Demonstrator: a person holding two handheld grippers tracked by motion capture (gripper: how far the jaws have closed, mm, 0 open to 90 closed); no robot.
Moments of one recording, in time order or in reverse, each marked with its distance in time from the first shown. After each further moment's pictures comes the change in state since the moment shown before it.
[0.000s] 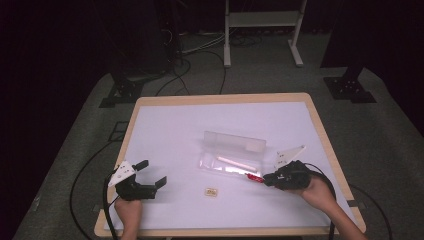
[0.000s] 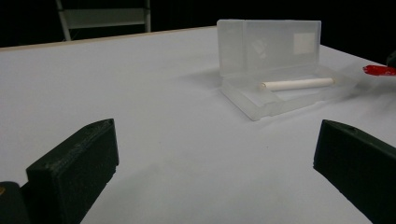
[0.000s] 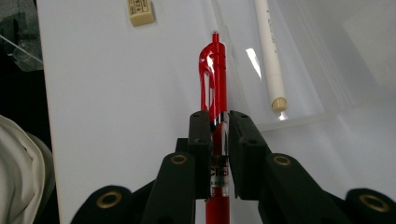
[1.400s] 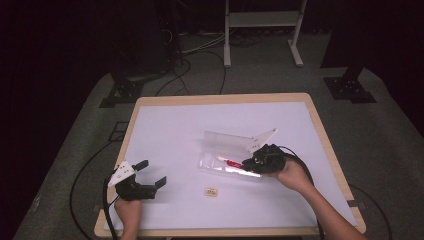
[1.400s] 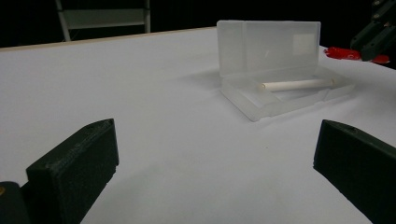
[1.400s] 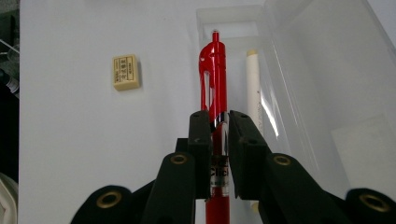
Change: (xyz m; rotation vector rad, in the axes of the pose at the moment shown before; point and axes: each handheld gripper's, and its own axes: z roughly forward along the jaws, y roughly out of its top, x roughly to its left) left arm 0.000 0.000 0.000 -0.003 -0.002 0.000; right arm -0.012 0.070 0.030 0.004 0.008 -0.083
